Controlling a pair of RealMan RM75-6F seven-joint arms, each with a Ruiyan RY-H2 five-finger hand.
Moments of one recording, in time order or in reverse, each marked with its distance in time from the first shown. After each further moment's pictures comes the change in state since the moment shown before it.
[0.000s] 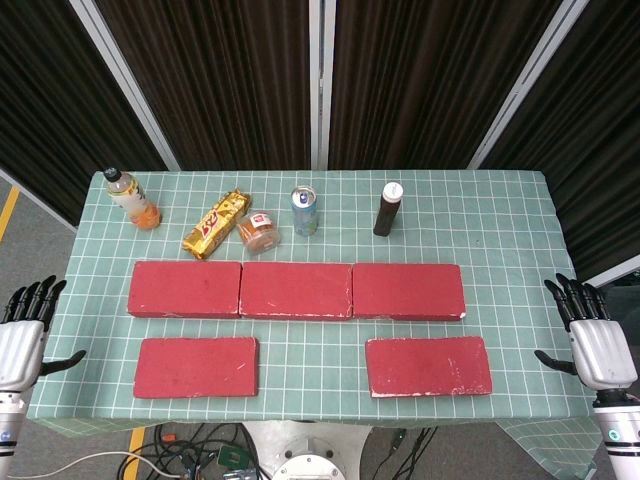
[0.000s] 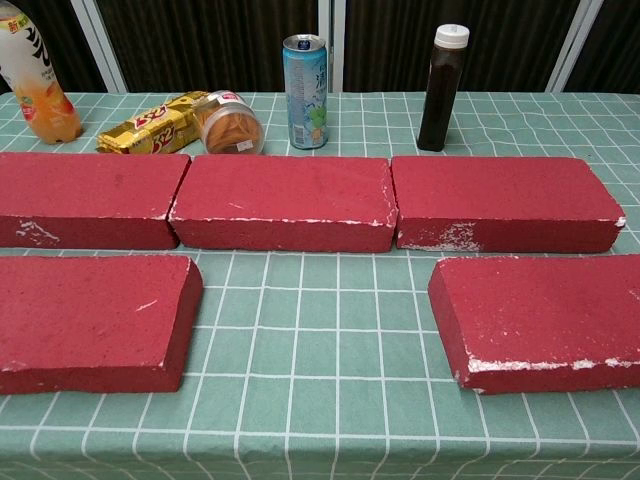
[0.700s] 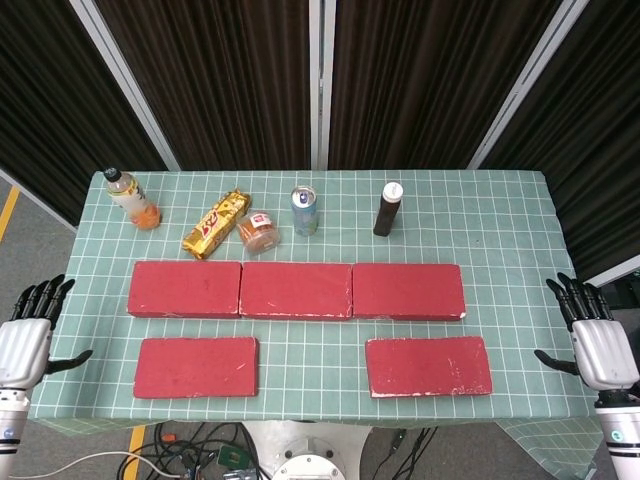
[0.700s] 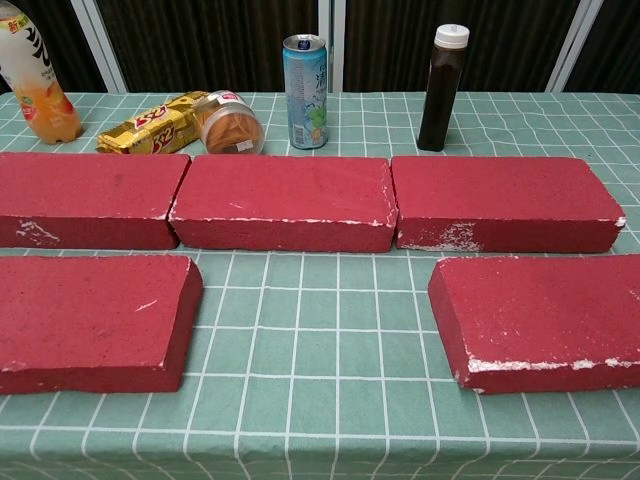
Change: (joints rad) left arm 0.000 0.023 -0.020 -0.035 0.022 -0.040 -0.020; right arm -0.006 0.000 0.006 0.003 -0.018 0.010 0.045
